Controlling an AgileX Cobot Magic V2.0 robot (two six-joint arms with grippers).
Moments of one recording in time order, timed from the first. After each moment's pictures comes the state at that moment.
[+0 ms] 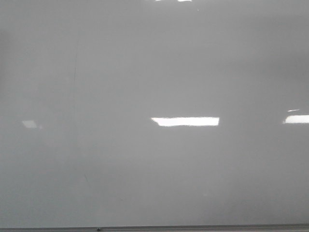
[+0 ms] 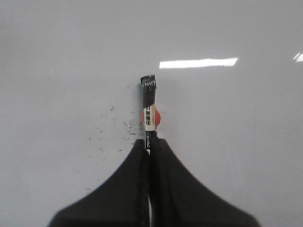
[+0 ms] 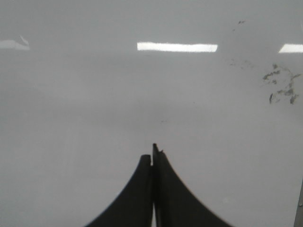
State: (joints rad) left arm -0.01 0.49 -0.64 -0.06 0.55 0.07; right arm 0.00 0.56 -0.70 0.02 0.56 0.02
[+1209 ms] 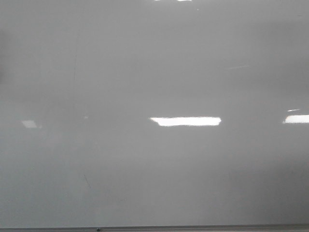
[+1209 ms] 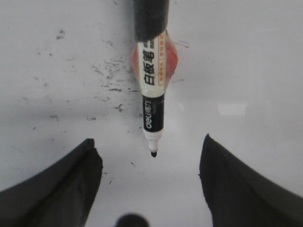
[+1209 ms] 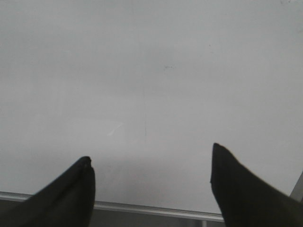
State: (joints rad) left arm -0.01 1.26 -0.79 -0.06 0.39 0.07; right arm 0.00 0.73 -0.70 0.02 0.62 -0.07
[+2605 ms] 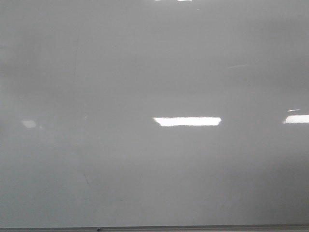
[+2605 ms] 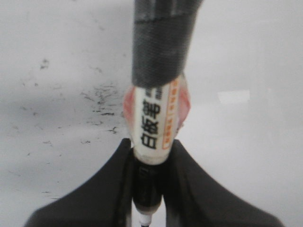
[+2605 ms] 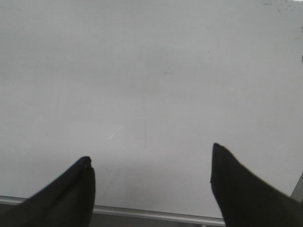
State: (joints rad) left arm -0.03 1.32 -0.90 -0.04 0.49 0.11; right arm 0.00 0.73 -0.71 0.02 0.63 -0.07
